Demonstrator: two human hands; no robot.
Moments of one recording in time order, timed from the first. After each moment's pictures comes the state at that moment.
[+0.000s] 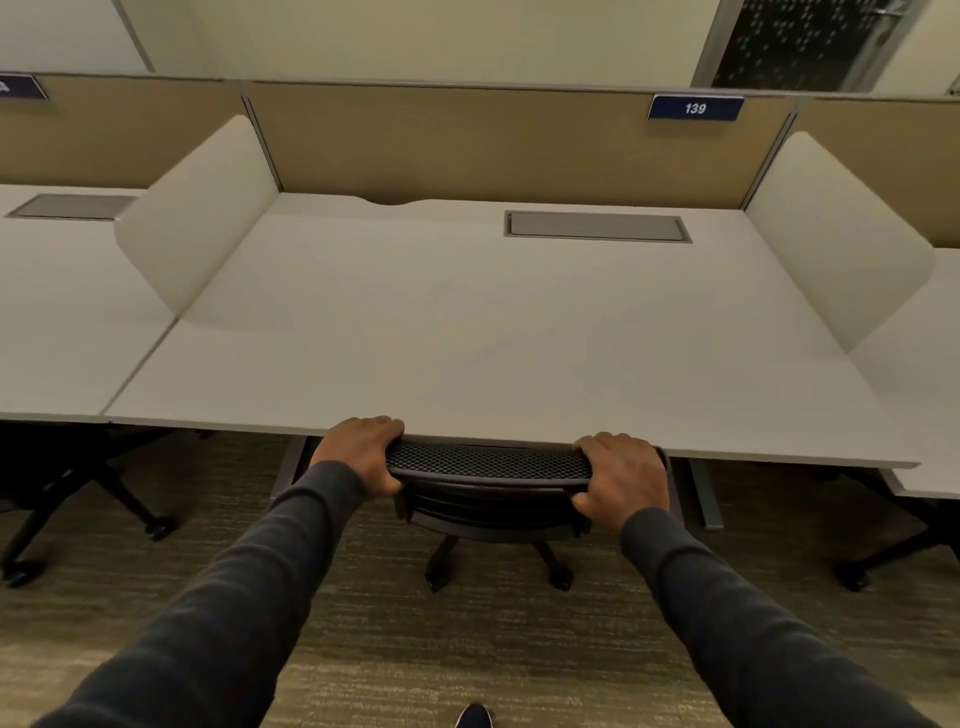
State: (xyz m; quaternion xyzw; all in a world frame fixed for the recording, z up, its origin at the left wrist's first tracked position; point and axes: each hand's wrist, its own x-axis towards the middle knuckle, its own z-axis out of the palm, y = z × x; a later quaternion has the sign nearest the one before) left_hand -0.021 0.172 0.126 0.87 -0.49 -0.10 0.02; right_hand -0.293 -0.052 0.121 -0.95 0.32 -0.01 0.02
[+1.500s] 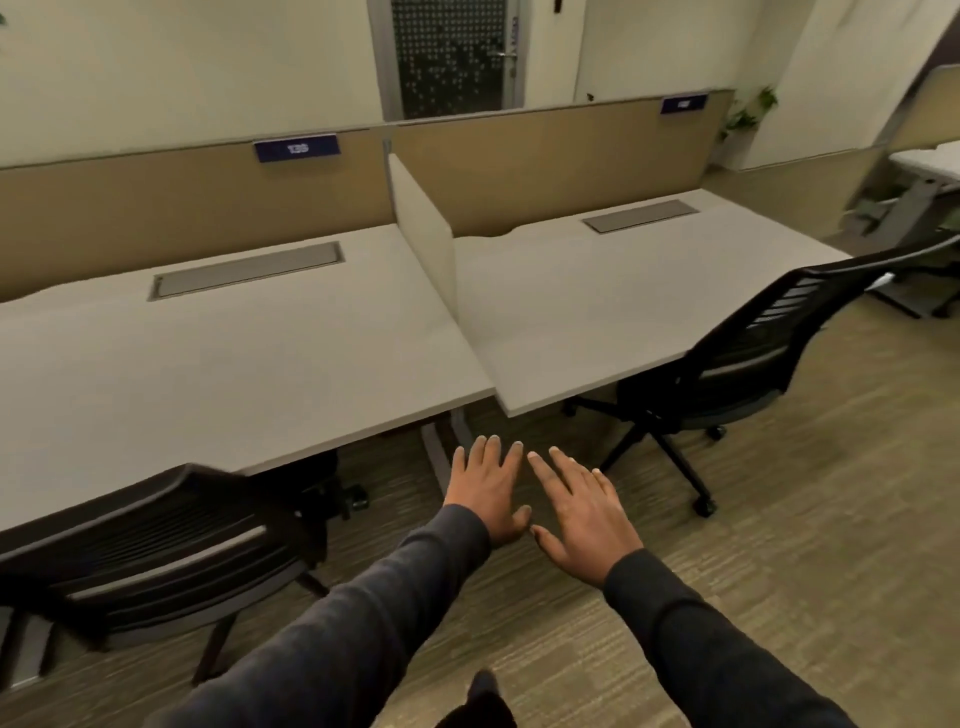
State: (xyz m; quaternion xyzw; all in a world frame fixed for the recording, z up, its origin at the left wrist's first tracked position) left_hand -0.626 -0.201 0.115 0.72 -0.69 -0.09 0.01; right_hand -0.801 -0.217 0.117 -0.90 0.43 -0.07 0.09
